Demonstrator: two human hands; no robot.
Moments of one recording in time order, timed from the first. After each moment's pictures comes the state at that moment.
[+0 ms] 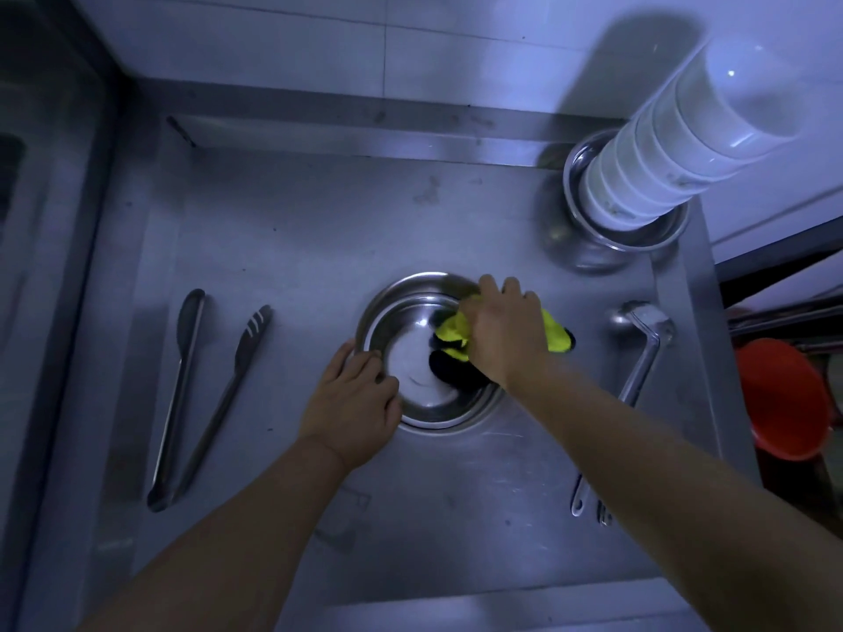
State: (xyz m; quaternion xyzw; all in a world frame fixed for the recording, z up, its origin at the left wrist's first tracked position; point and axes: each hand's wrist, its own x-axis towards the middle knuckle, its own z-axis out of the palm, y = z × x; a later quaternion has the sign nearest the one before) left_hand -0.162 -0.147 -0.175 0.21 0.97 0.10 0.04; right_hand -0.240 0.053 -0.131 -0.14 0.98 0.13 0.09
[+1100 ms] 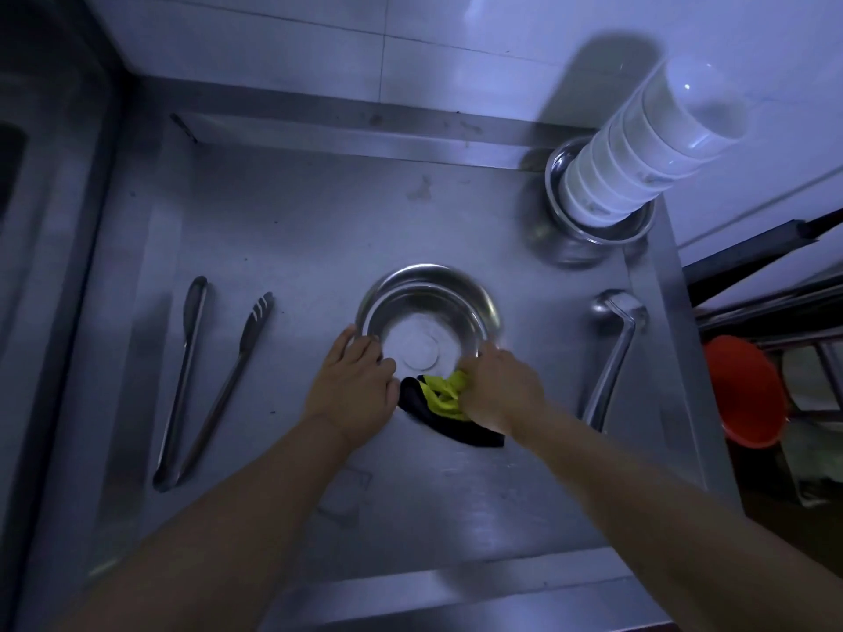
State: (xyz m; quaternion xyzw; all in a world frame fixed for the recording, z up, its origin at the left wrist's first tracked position) left_hand -0.157 -0.153 -0.170 0.23 0.97 0.10 0.06; right_hand -0.163 0.041 -0.113 -0.02 0.95 -0.01 0.30
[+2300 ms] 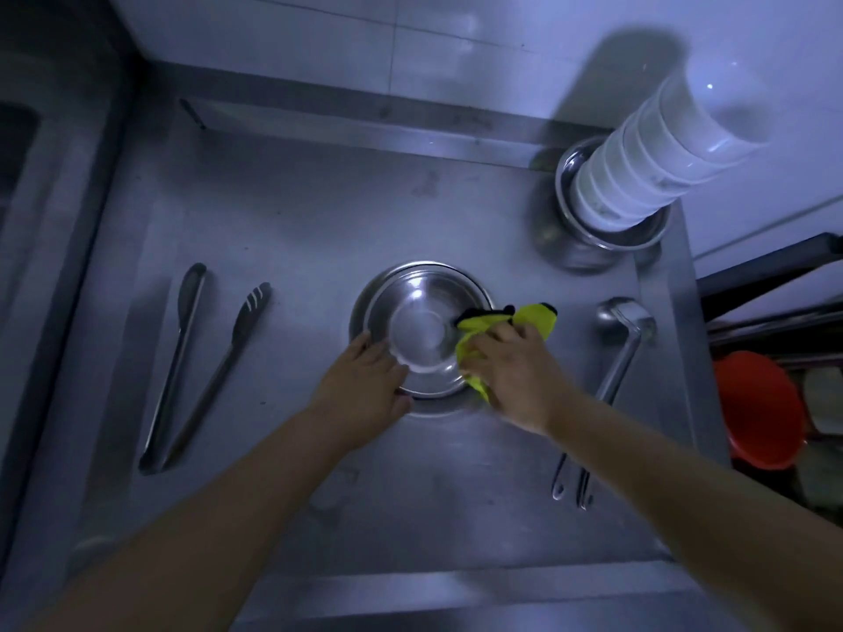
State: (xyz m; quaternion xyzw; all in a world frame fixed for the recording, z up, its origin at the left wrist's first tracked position) left_hand -0.160 -0.138 -0.159 0.28 0.95 0.07 0.14; right_hand -0.180 0.096 -0.127 -0.35 0.93 0.06 0.07
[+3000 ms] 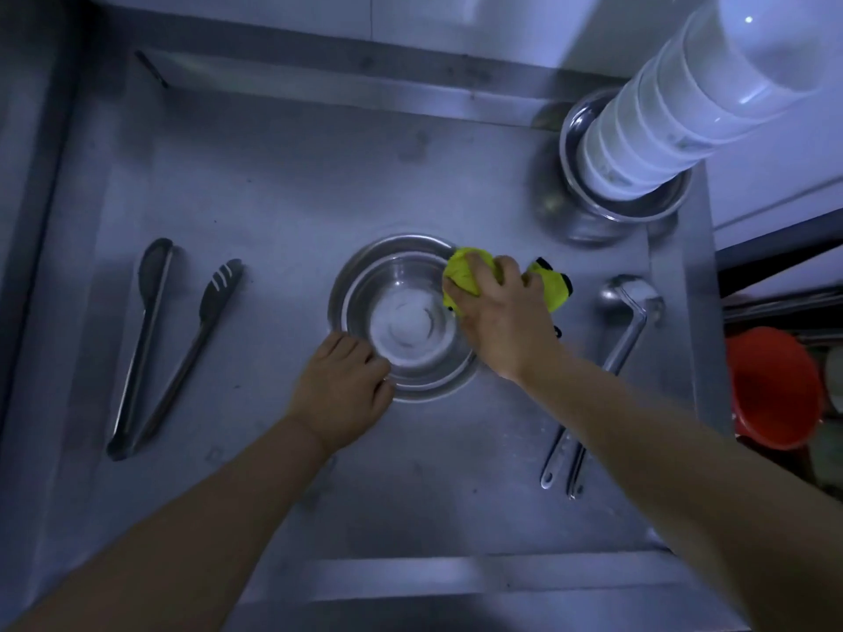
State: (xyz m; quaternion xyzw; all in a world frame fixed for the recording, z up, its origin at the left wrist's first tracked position) left_hand -0.144 -0.125 -0.180 0.22 0.96 0.13 0.06; right_hand -0.219 0.101 -0.159 -0.25 0.96 0.09 -0.02
